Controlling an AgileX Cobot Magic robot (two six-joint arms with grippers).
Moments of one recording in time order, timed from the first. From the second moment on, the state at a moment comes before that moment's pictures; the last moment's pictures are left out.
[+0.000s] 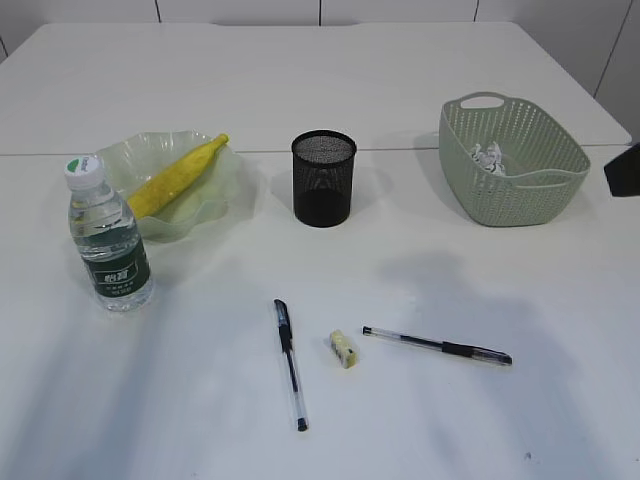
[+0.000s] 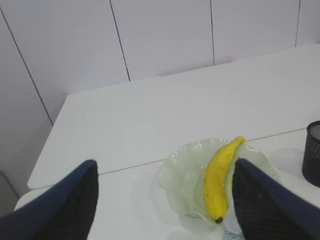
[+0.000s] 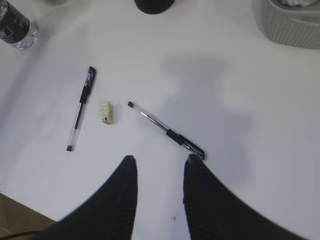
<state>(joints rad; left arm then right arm) -0.05 0.79 -0.49 0.10 -0.12 0.01 0.01 1.12 -1.02 0.44 0.99 -0.44</state>
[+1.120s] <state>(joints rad) -0.03 0.72 -0.49 0.10 -0.07 0.01 0.01 1.29 -1.15 0.56 1.03 -0.54</state>
